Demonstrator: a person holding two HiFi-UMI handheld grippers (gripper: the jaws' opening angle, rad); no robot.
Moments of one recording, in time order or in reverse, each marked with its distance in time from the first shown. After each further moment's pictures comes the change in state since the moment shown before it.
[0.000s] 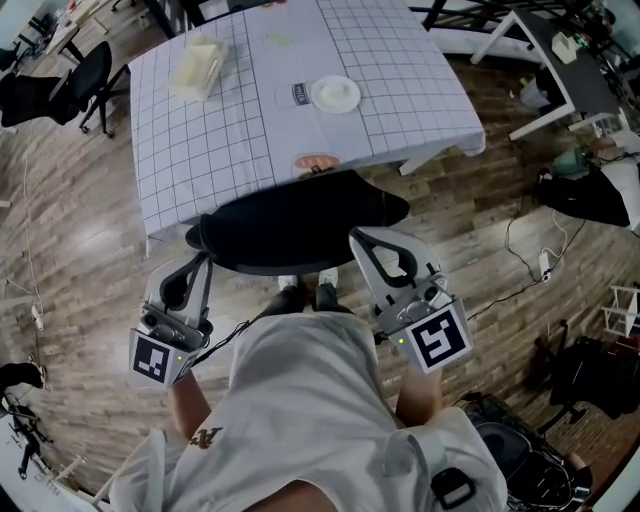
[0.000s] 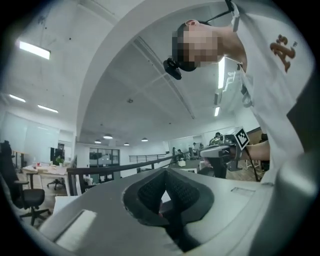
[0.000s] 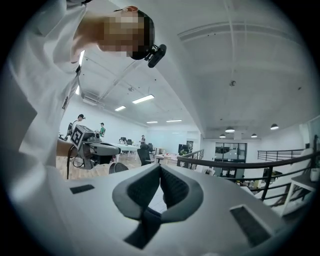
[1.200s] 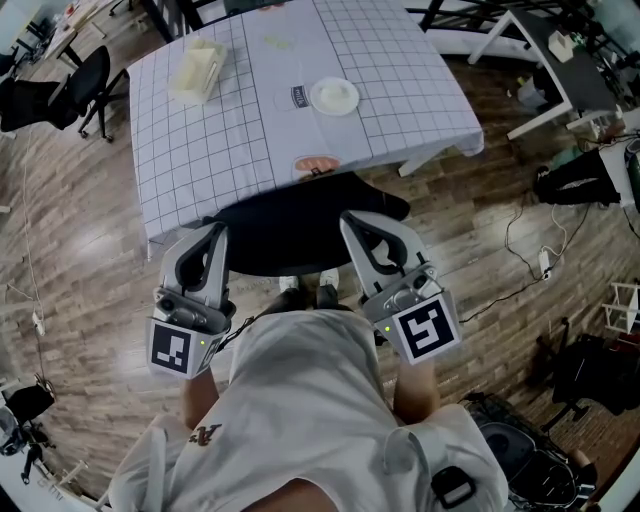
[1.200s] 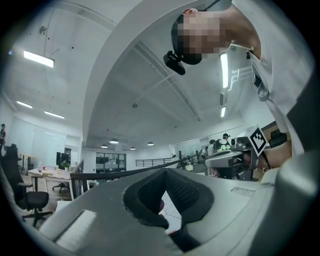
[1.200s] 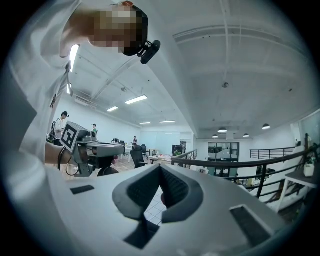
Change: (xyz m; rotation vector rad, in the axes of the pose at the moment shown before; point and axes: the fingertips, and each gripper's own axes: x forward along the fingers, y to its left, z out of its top) left arm 0.046 0.003 0.021 0.016 -0.041 0.081; right arm 0.021 -0.007 0.003 0.041 -0.001 -0.091
